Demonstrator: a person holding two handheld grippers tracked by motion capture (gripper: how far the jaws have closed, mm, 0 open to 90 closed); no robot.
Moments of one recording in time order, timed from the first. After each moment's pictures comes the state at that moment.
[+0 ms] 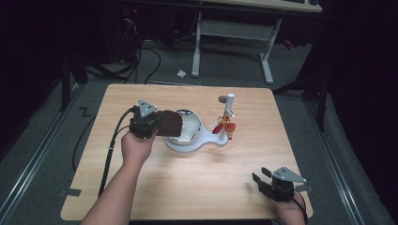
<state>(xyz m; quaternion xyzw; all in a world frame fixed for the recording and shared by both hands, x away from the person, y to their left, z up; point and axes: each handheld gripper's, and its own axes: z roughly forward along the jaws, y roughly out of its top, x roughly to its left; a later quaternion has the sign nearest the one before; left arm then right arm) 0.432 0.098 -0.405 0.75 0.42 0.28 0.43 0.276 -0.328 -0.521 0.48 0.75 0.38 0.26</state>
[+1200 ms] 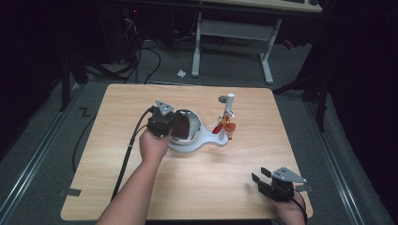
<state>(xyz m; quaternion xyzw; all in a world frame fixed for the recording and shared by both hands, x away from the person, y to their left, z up) 0.454 0.056 -0.430 0.74 0.45 0.28 0.41 0.275 -0.327 -0.520 0.48 0.75 0.39 0.26</state>
